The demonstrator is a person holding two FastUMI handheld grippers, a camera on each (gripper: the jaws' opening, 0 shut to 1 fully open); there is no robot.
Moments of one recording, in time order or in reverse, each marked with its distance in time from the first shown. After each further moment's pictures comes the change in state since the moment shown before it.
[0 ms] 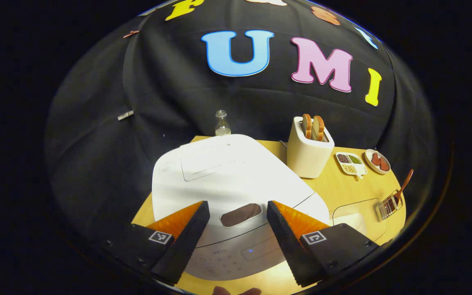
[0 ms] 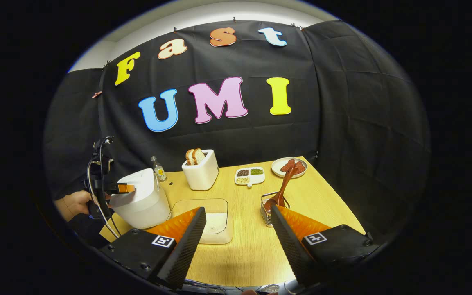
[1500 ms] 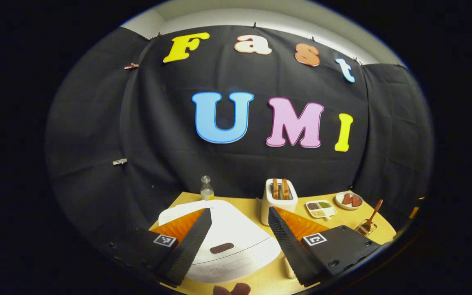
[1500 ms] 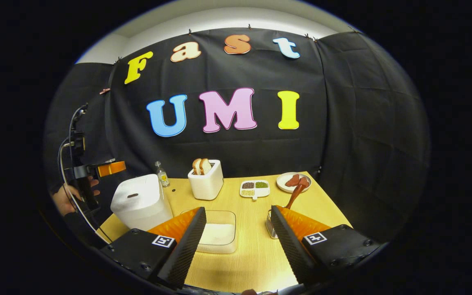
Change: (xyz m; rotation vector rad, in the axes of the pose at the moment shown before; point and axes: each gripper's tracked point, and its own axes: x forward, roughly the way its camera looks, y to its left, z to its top) left arm -0.133 -0.033 0.114 -0.003 -0.462 -0.166; right arm 0.003 0.041 0.042 -0.084 -0.088 0.017
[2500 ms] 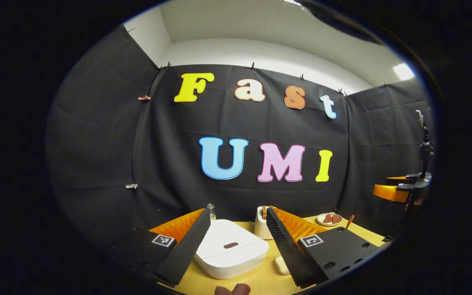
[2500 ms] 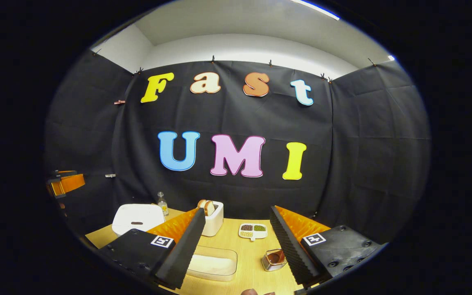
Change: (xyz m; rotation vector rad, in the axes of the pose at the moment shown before) left arm -0.173 0.022 0.056 0.011 -0.218 -0.027; right arm -0.020 0.049 0.106 -0.134 -0.277 -0.011
